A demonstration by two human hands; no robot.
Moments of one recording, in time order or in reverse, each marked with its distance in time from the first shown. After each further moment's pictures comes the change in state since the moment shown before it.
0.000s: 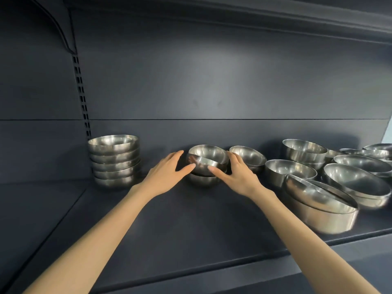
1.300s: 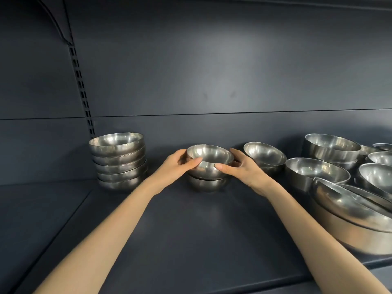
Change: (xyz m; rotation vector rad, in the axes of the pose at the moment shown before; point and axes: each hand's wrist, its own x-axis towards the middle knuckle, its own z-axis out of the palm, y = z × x) left_hand 0.036 -0.029 0.012 -0.687 -0.067 -0.044; right_hand 0.048 0.018 0.026 0.679 -0.211 0.074
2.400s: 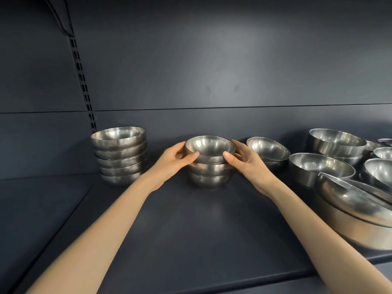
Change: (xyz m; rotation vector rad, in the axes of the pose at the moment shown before) left_hand -0.011 0.002 -0.007 -0.131 -0.037 0.096; right_hand -0.009 0.000 0.007 0.197 0.033 -0.175
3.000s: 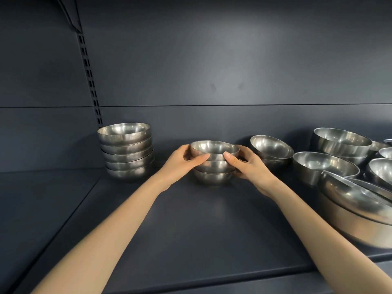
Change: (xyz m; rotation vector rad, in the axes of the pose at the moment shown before) left_hand 0.000 -0.011 0.012 0.021 0.103 -0.065; right_hand -0.008 0.002 0.007 -0.017 0.004 0.061
